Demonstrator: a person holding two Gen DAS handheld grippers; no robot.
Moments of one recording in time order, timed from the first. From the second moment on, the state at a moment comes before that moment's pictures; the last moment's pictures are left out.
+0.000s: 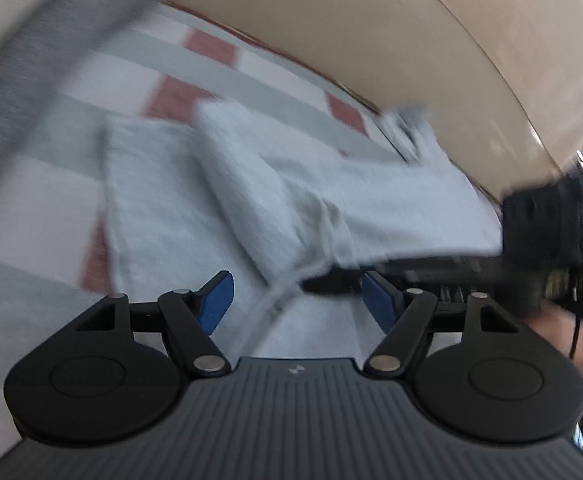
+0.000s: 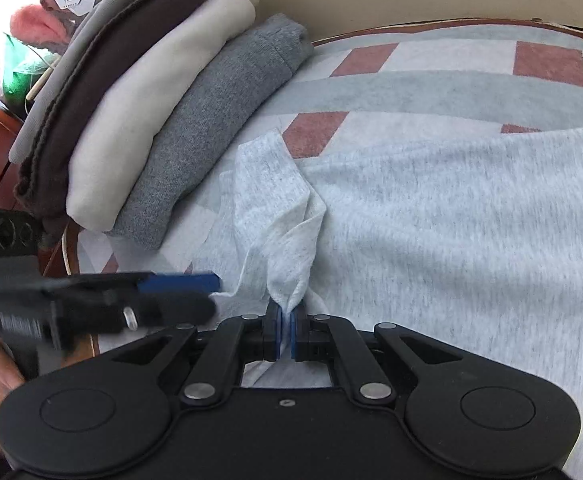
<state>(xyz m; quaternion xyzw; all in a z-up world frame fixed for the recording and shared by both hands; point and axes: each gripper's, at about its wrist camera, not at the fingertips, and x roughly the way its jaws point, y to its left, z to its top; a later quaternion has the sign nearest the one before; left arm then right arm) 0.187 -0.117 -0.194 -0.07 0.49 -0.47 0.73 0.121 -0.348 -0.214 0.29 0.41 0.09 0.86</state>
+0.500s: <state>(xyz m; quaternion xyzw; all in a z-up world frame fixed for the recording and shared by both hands) 0.145 -0.088 -0.175 -0.04 0.45 -0.49 0.75 0.073 -0.404 -0.179 0.33 0.37 0.10 0.86</state>
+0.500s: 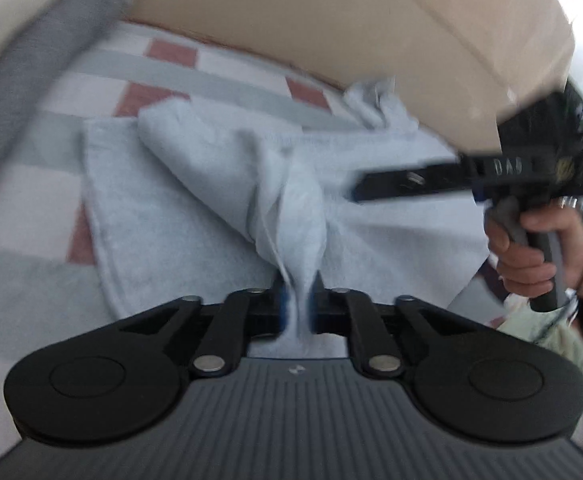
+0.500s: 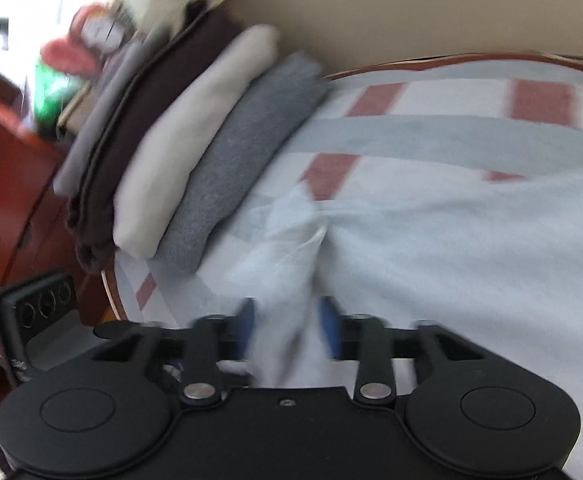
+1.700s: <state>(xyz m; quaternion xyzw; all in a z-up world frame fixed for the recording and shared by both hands) 0.123 -0.051 -0.181 0.02 0.62 -0.31 0.72 -0.237 -0.646 -0.221 0.42 0.26 -0.32 0.81</state>
